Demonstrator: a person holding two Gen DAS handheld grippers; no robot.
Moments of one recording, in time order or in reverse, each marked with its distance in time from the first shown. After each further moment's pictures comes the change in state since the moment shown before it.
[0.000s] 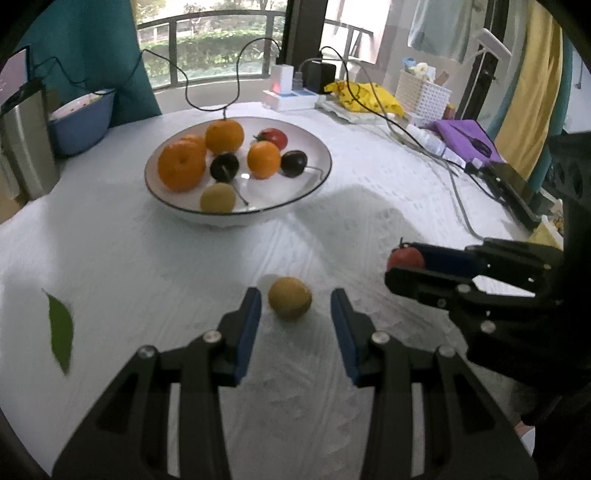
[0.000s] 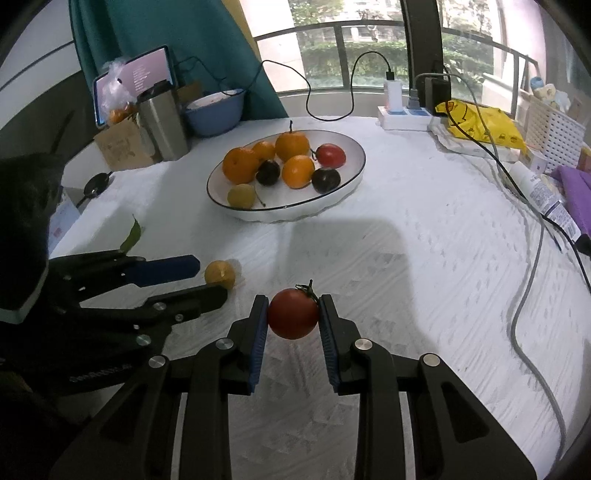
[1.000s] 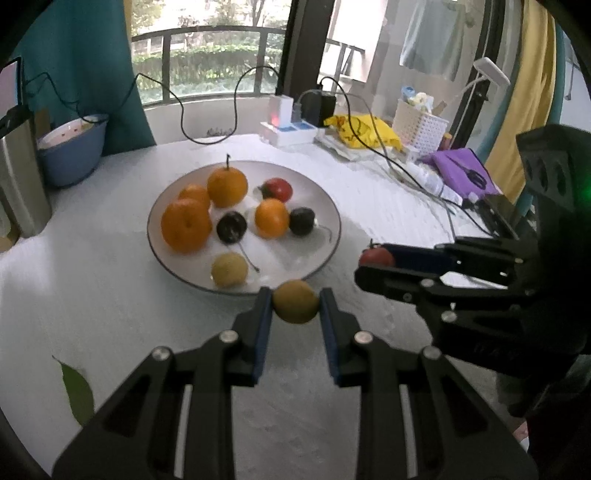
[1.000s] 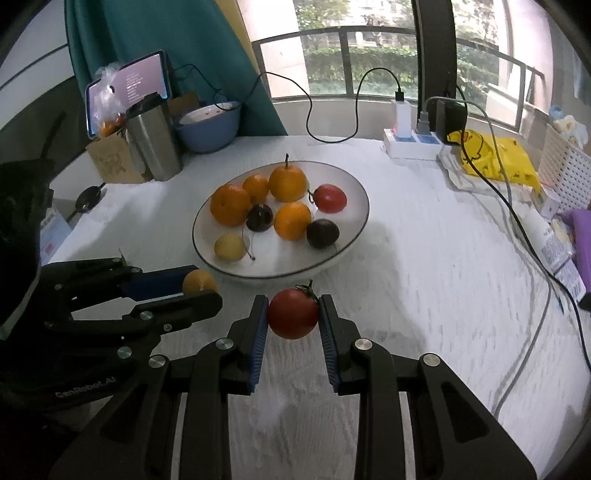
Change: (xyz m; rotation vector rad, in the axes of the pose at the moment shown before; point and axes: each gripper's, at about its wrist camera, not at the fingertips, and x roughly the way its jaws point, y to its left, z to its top) left arm -0.004 0.019 0.043 0.000 -0.075 -0.050; right arm 0.021 -0.004 0.053 -0.038 -0.013 -0.006
